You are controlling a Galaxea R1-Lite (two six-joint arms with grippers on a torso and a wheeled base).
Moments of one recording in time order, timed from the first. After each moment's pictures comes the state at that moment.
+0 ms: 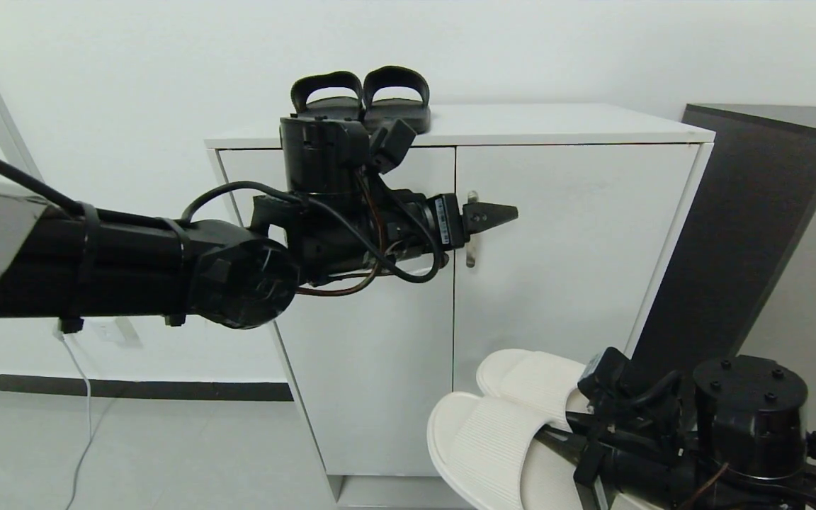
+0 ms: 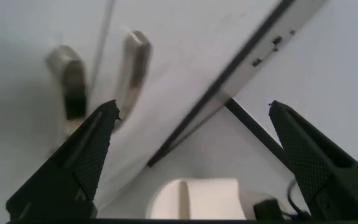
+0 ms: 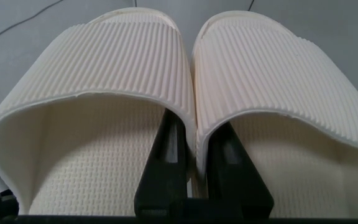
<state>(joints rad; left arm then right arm) -0.58 1.90 -1.38 -0.45 -0.36 -0.38 0.76 1.68 -0.36 -1.00 0.06 -0.13</state>
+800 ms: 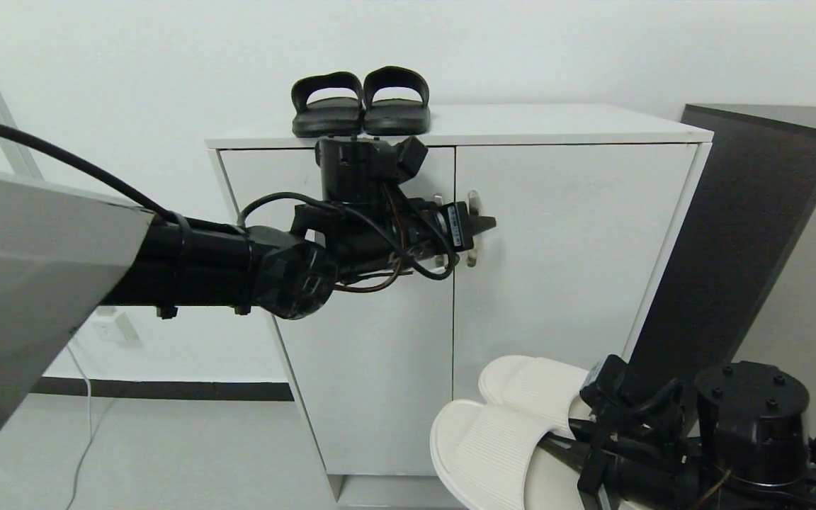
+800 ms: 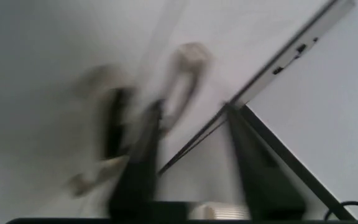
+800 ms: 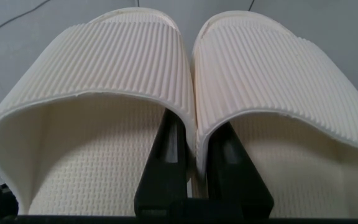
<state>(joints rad) -0.57 2.02 -1.48 -0.45 -0.32 -0.38 0.76 1.68 -0.34 -1.00 0.07 -0.14</state>
